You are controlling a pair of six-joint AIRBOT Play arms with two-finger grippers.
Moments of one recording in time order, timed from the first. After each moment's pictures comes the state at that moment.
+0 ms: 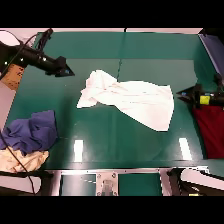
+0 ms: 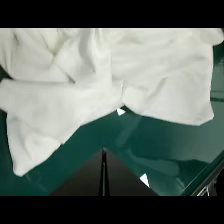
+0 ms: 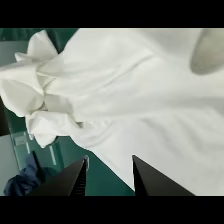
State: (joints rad) left arm 0.04 -1.57 1.63 0.83 -1.45 -1.28; right arm -0.64 -1.31 0.95 -0.62 1.34 1.19
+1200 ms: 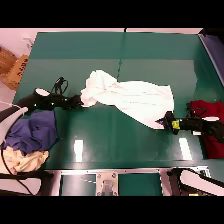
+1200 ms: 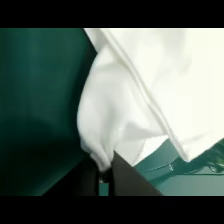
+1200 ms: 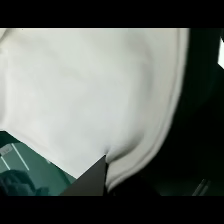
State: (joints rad) left arm -0.06 -1.55 0.91 0.56 -0.75 -1.06; right arm -0.43 -1.24 0.47 -0.60 0.95 1.21
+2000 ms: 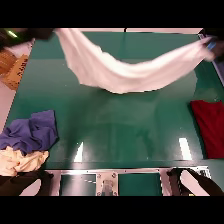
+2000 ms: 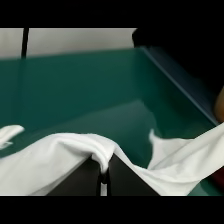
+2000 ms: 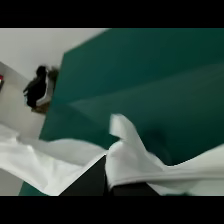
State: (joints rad) left arm -0.07 -1.00 1.45 0.64 -0.82 -1.03; right arm -0.41 -0.93 1.37 -0.55 1.18 1.34
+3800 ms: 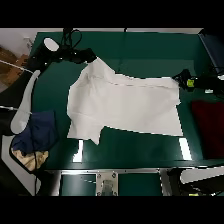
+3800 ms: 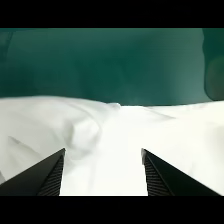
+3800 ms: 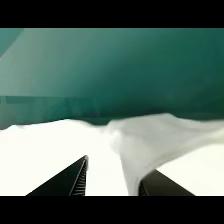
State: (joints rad) left arm -0.17 -1.88 1.89 0.86 -0.89 -1.26; right arm -0.43 -1.63 1.26 -0.61 0.90 1.22
